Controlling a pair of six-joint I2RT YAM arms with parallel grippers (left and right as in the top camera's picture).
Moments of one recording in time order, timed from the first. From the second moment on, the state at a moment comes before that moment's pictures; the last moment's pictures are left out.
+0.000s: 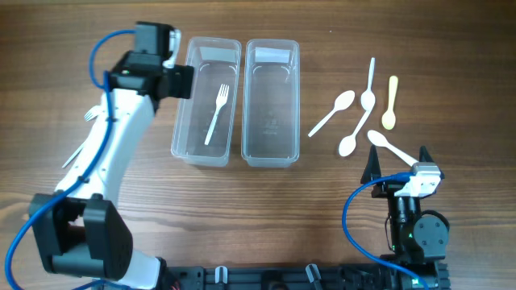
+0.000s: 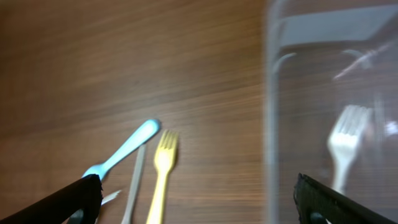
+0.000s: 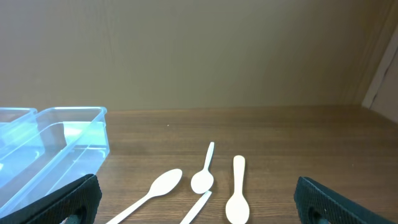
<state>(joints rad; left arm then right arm) -0.11 1.68 1.38 -0.66 -0.25 0.10 0.04 0.02 0.01 0.01 0.07 0.01</state>
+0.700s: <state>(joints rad) 0.26 2.04 1.35 -0.65 0.09 0.28 0.04 0.02 0.01 0.01 0.07 0.01</state>
